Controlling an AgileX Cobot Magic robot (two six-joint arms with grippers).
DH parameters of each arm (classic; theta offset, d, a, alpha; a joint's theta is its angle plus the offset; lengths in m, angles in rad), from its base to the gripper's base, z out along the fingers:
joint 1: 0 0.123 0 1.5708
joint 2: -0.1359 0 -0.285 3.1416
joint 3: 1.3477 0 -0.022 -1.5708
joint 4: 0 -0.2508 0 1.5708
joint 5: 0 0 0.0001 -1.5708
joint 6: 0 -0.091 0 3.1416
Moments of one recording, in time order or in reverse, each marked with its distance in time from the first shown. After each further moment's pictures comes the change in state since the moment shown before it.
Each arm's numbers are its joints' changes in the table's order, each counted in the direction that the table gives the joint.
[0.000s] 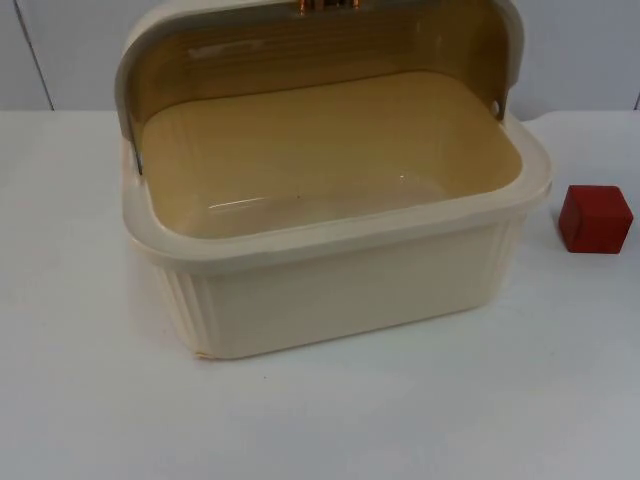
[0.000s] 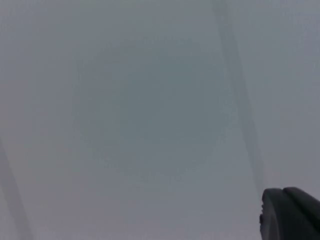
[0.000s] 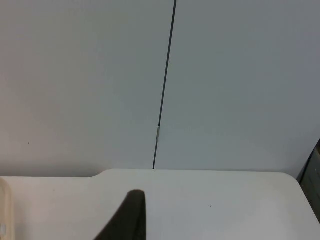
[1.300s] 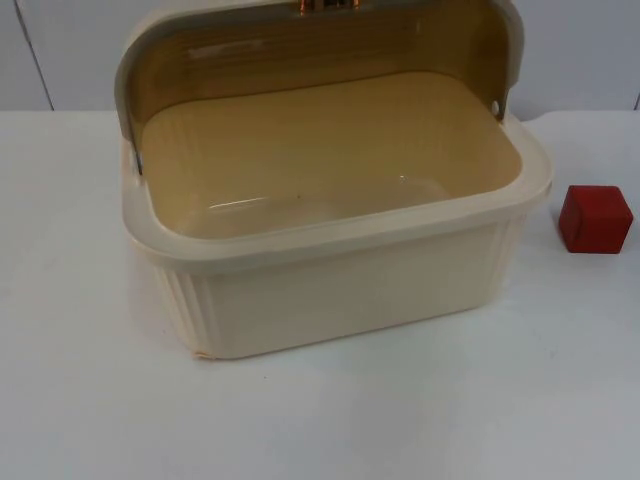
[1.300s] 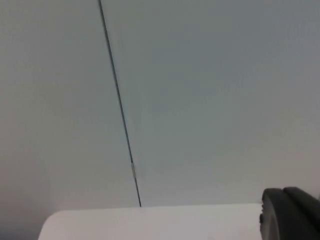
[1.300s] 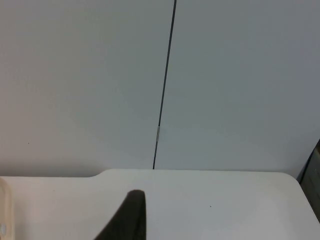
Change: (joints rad) right arm 0.000 0.000 0.000 0.000 0.000 0.000; left arm 0.261 0.032 0.192 0.482 0.370 -0.386
